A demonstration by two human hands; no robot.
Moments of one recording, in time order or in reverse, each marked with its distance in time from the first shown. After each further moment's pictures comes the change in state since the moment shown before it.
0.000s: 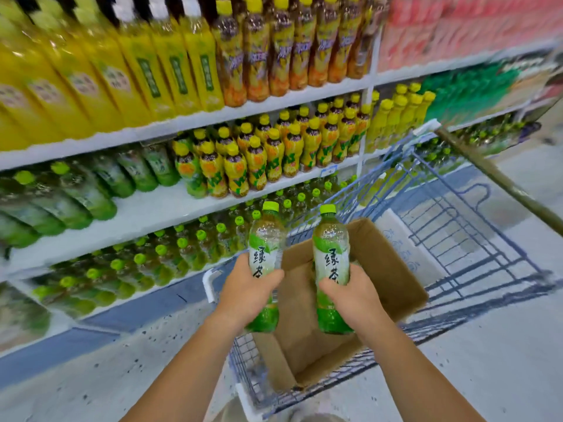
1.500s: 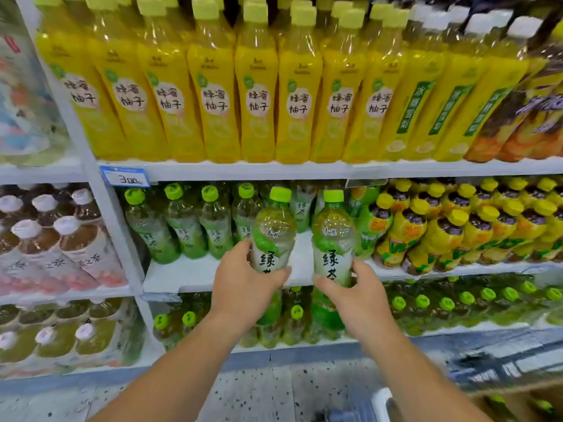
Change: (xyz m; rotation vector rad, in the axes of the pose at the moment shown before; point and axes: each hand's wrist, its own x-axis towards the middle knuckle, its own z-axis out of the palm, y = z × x) left_hand 0.165 -0.081 -0.350 0.096 0.545 0.248; right_hand 0.101 -0.151 0.401 0.003 -0.253 -0.432
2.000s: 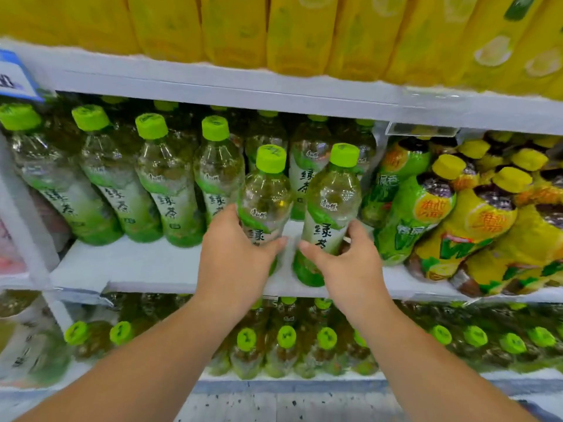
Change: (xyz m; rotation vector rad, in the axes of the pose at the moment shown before) left_hand 0.086 -0.082 0.096 0.008 0.223 0.181; right_hand 0.143 0.096 0.049 0.038 0.015 -0.285
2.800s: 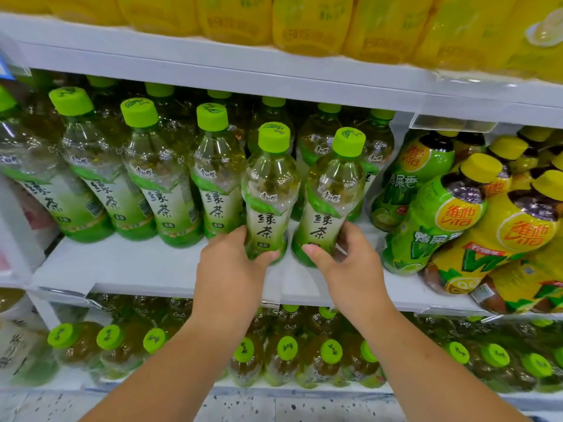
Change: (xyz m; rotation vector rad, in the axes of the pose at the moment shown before) left_hand 0.003 -0.038 0.024 0.210 0.016 -0.118; right_hand 0.030 0.043 0.008 -0.035 -0.094 -0.021
